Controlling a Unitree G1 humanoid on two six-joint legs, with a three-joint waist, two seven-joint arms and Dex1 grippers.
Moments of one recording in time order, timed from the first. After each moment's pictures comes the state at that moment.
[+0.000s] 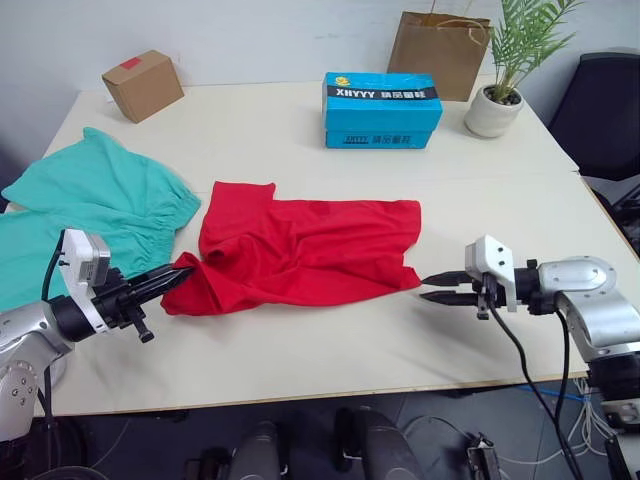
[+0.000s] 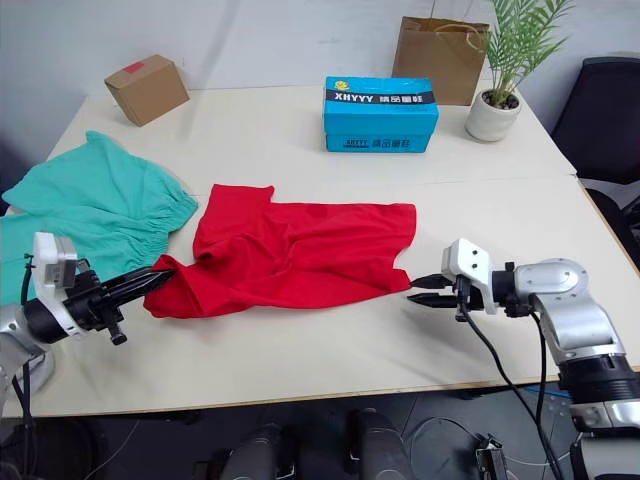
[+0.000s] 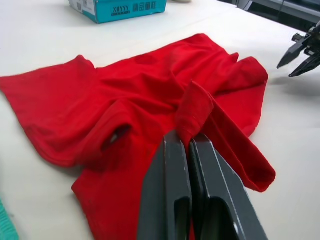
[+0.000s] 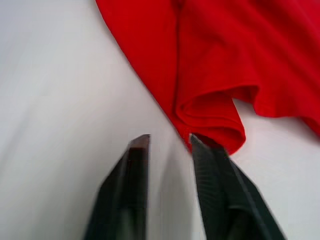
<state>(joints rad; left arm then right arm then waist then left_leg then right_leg) 0.04 0.81 0.48 -0.27 -0.73 0.56 -0.89 -0.39 -0.80 0.07 0.14 0.24 0.09 1.27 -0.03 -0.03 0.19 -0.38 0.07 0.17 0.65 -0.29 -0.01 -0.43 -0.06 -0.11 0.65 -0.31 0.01</state>
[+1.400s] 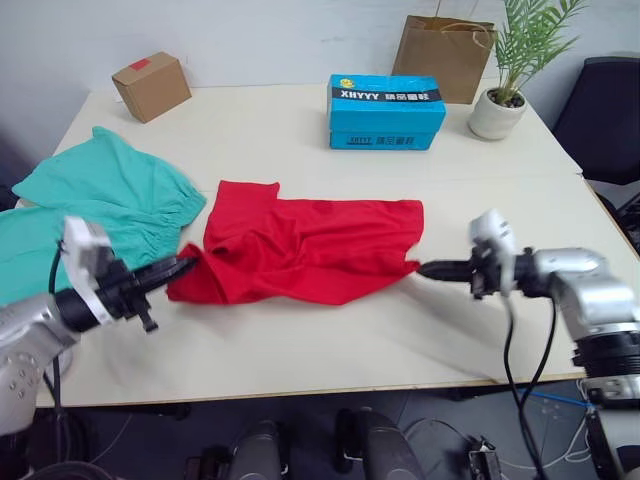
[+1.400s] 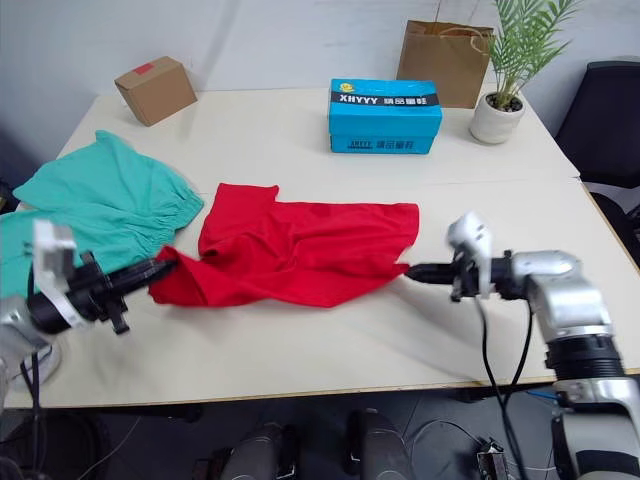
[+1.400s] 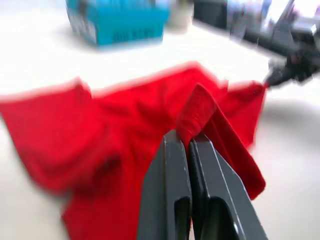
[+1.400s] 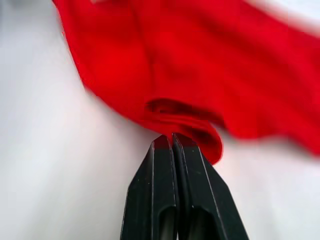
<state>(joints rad) -0.21 0.80 0.56 -0.22 -0.96 0.73 -0.76 -0.65 -0.82 -0.11 0.24 0.56 0.62 1.34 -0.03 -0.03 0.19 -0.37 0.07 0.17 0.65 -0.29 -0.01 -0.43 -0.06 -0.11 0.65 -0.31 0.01</state>
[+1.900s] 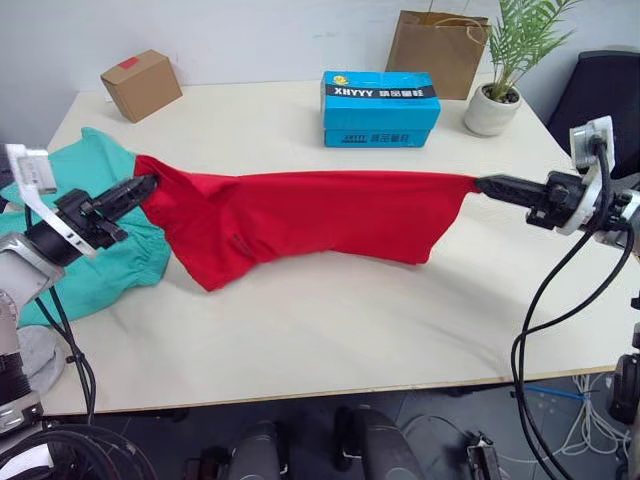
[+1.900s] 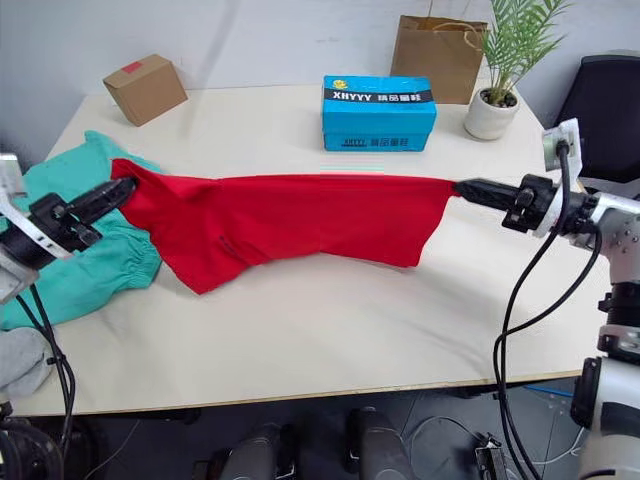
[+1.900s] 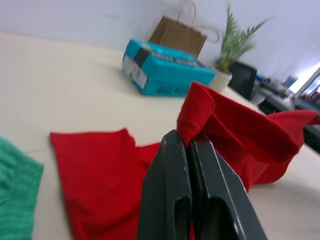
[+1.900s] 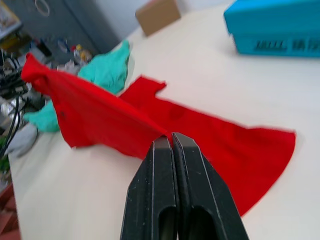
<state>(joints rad) -0.34 0.84 0.53 0.01 -0.95 0.84 -0.66 -0.68 -0.91 -0.22 0.29 0.66 0.96 1.22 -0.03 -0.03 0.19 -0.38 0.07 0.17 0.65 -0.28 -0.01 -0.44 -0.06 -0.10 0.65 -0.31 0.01</state>
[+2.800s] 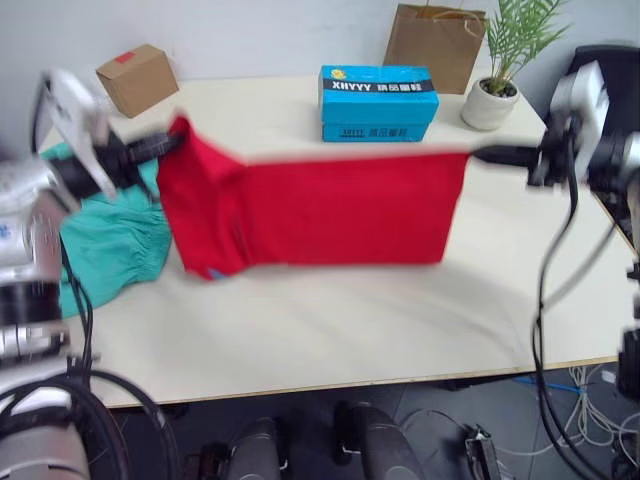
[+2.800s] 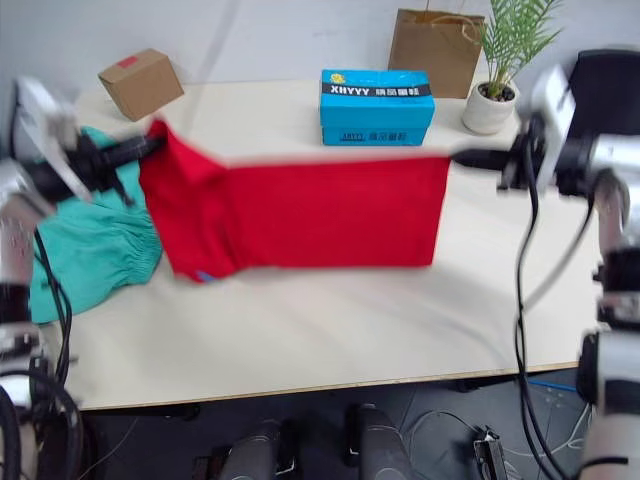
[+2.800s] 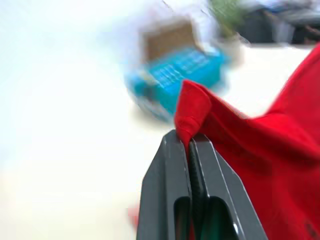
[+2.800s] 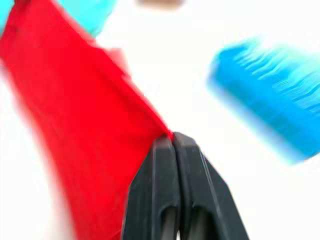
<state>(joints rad) -1.06 0.80 0.21 0.57 -0.36 0.16 -0.82 -1.23 -0.82 -0.05 0.76 0.31 0.15 1.07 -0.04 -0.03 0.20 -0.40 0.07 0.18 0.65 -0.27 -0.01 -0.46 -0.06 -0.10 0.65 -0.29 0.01</state>
